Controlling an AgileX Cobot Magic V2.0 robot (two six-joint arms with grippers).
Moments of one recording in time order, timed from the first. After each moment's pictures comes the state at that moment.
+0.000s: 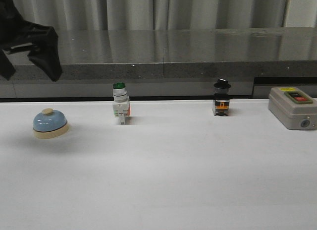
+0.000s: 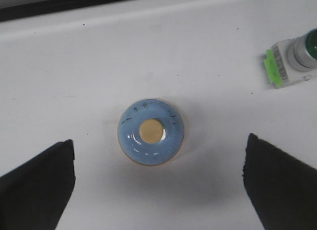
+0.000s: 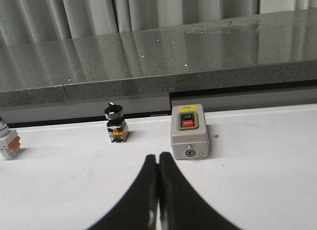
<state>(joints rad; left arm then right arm) -0.19 1.71 -1.24 -0.06 0.62 0.03 0.09 -0.01 0.03 -0.01 0.07 0.17</state>
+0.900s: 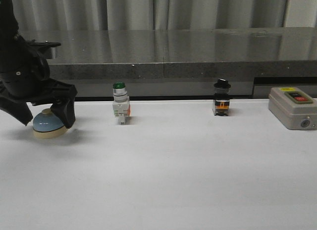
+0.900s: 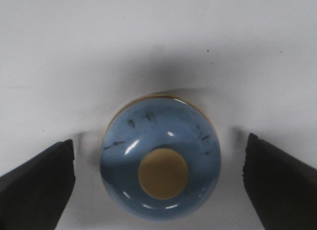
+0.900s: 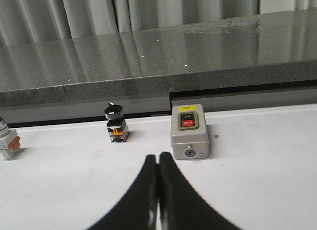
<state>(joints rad) -0.19 1.99 -1.31 -0.06 0.56 0.03 0.09 -0.01 0.03 -0.01 0.07 0.17</state>
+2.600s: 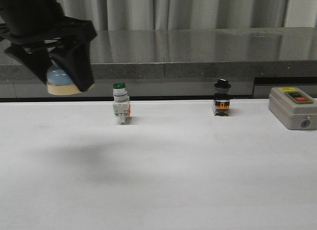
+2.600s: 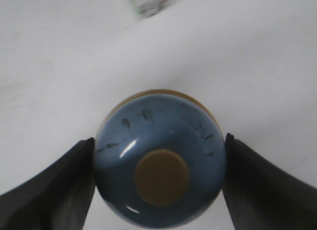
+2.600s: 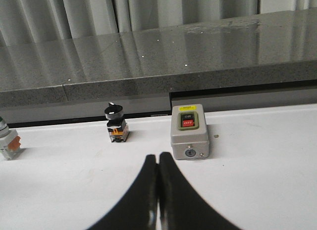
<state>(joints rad) -0.45 1.67 -1.31 -0.06 0.89 0.04 0.09 -0.01 0.03 -0.01 0.07 0.17</state>
